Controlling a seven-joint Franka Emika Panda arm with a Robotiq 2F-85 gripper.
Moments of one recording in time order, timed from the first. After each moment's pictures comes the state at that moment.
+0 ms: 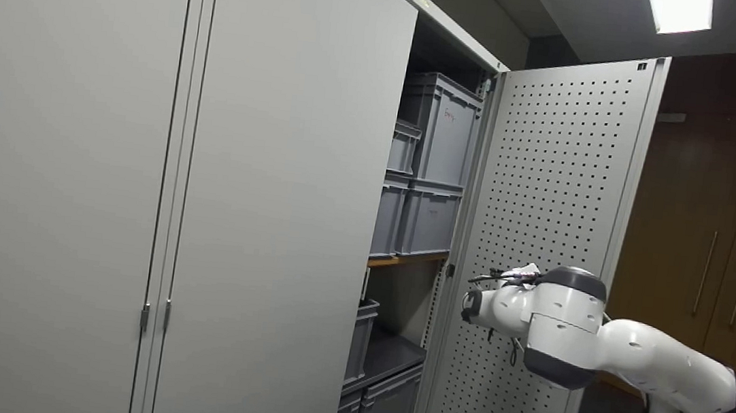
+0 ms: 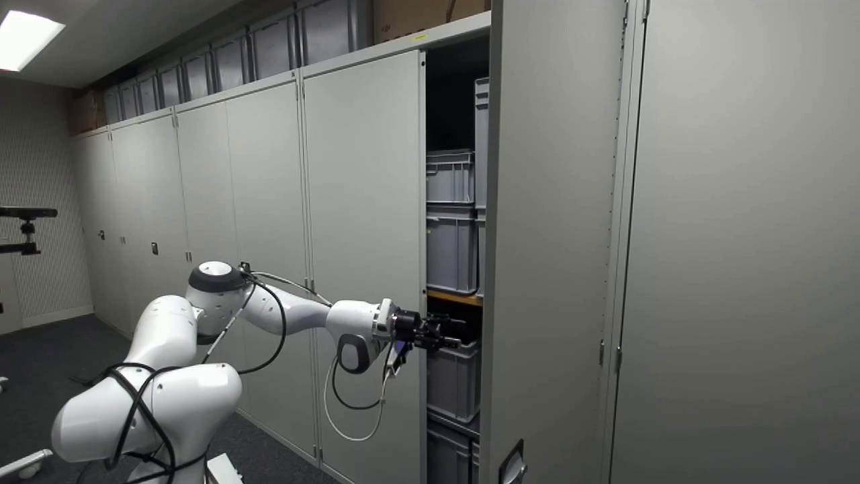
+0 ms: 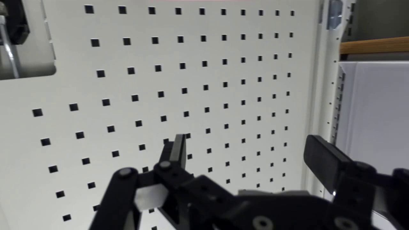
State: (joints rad) arm 1.34 1.24 -1.37 -2.37 1.50 3.45 0.03
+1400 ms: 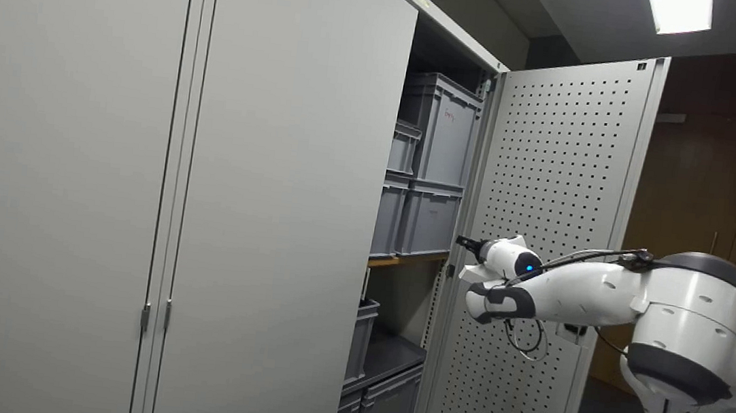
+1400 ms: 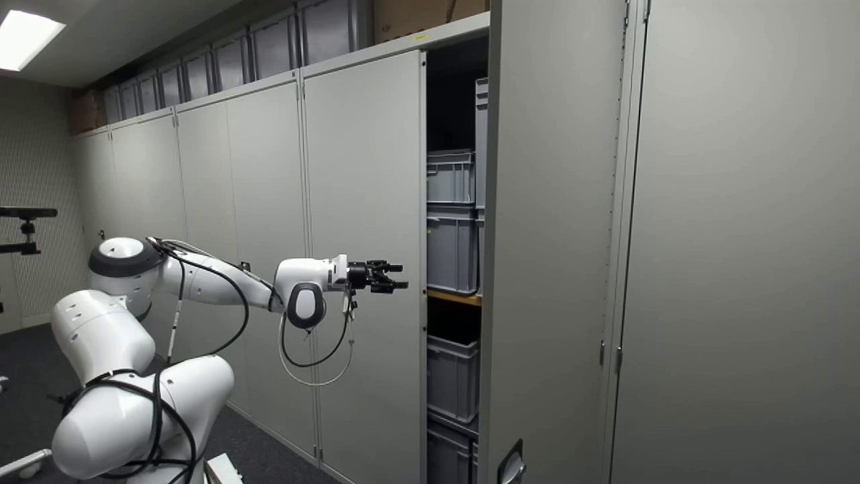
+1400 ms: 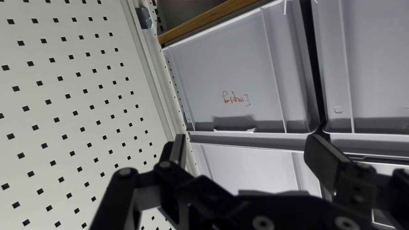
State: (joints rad) arm 1.92 1.04 -1.70 -2.56 0.80 3.45 0.61
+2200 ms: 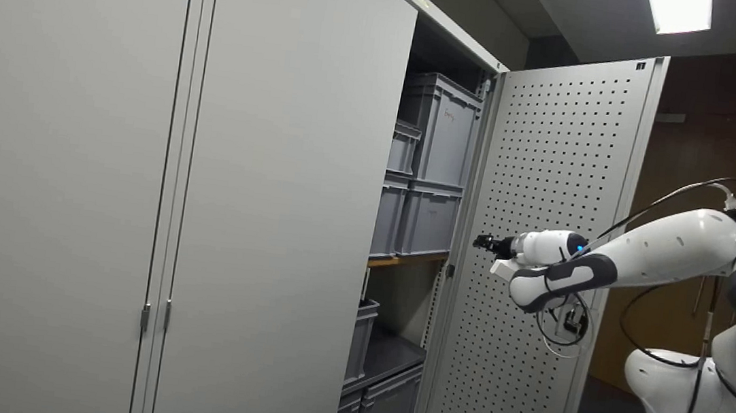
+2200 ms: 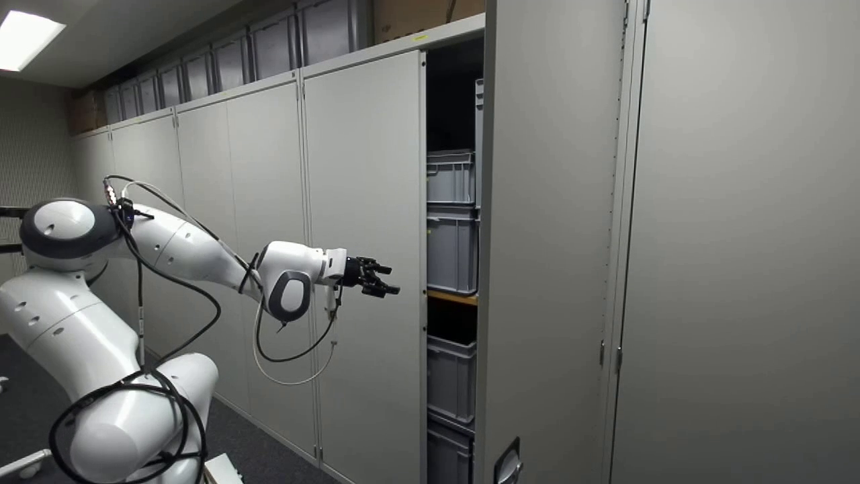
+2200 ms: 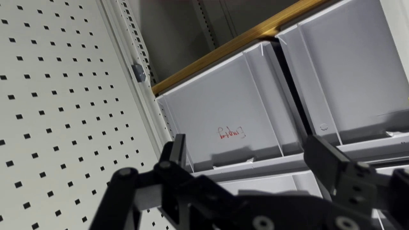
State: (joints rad) arm 2.42 0.71 -2.24 -2.76 0.42 3.45 0.60
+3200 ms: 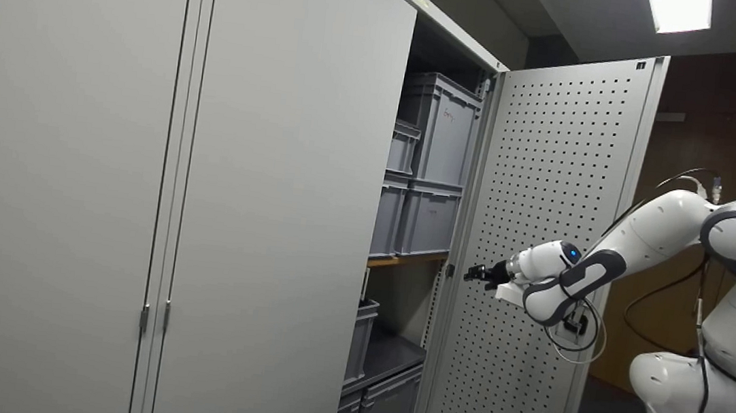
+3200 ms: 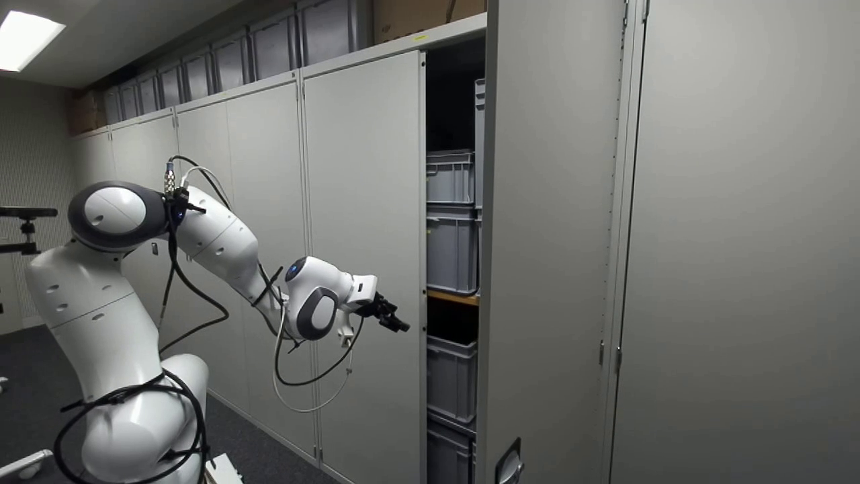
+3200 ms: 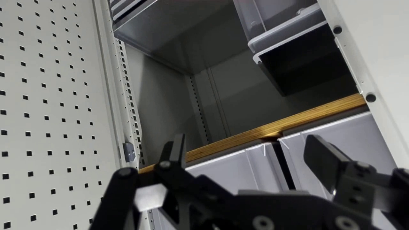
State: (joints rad) arm 2.61 0.37 -2.60 -2.77 -0.10 3.45 0.62
